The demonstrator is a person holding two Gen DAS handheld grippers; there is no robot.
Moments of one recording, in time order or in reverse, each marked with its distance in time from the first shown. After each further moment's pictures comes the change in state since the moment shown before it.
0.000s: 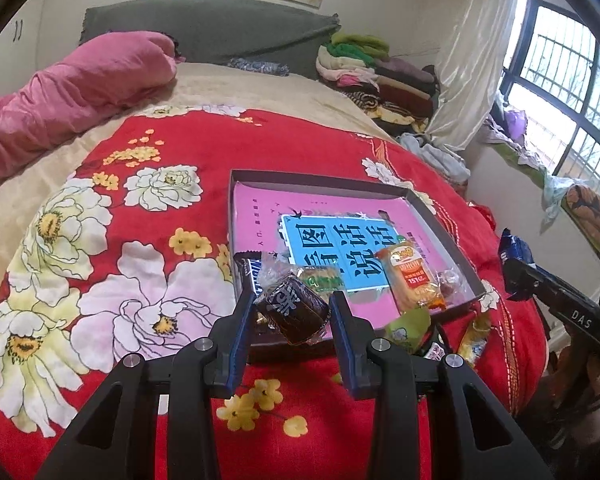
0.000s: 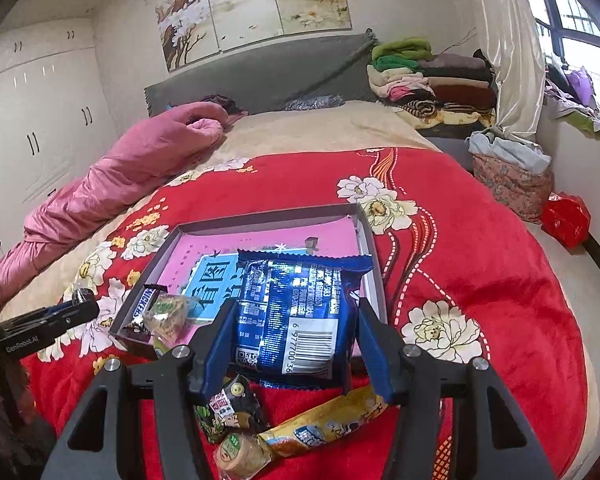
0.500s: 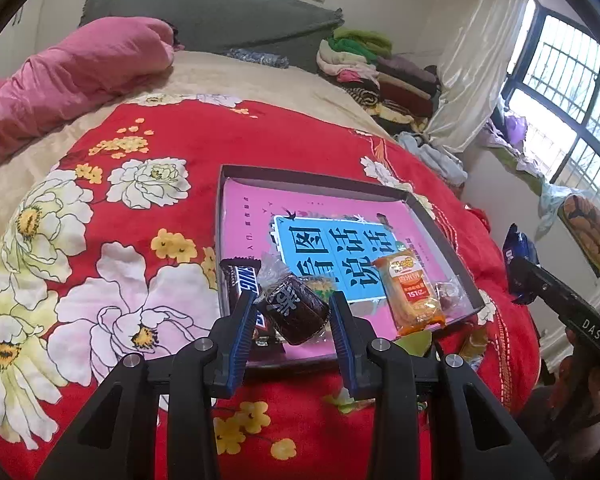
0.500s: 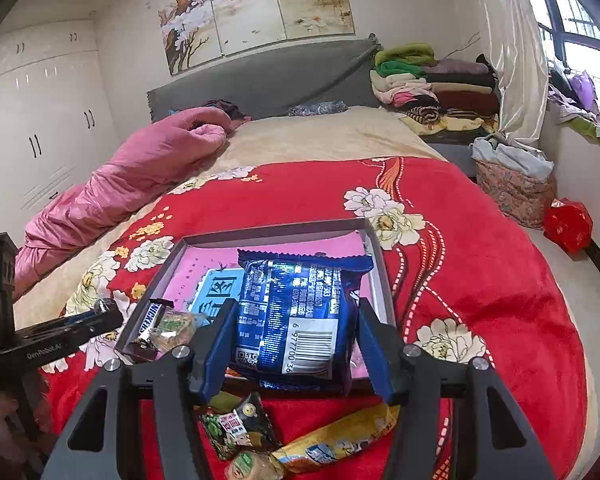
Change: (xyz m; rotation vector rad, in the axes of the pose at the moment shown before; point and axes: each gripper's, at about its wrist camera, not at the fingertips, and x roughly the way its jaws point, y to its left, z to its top) left arm 0.022 0.001 0.011 -0.038 0.026 -0.029; right arm 0.003 0.009 0.014 -0.009 -0.015 0.010
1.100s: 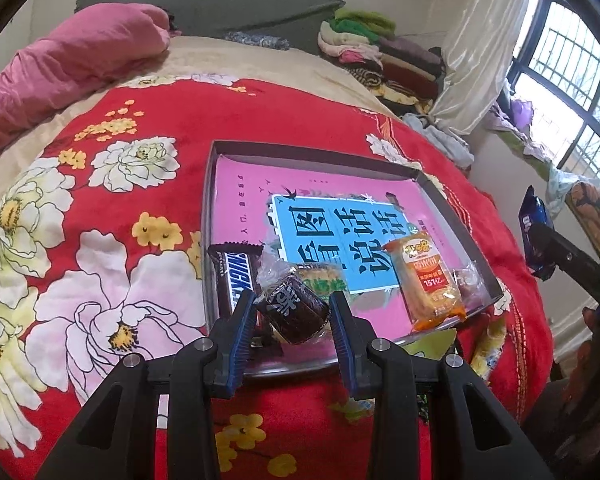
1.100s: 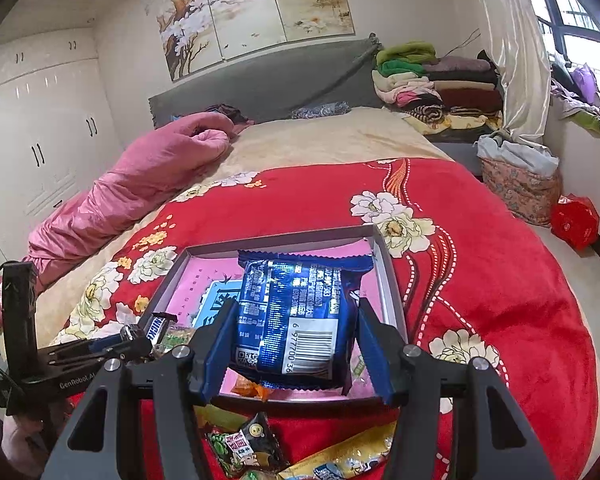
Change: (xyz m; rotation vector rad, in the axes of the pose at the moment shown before) left arm 0.031 -0.004 -0.004 0.014 0.066 0.019; right arm 0.013 -0.002 0.009 0.023 -0.010 0.027
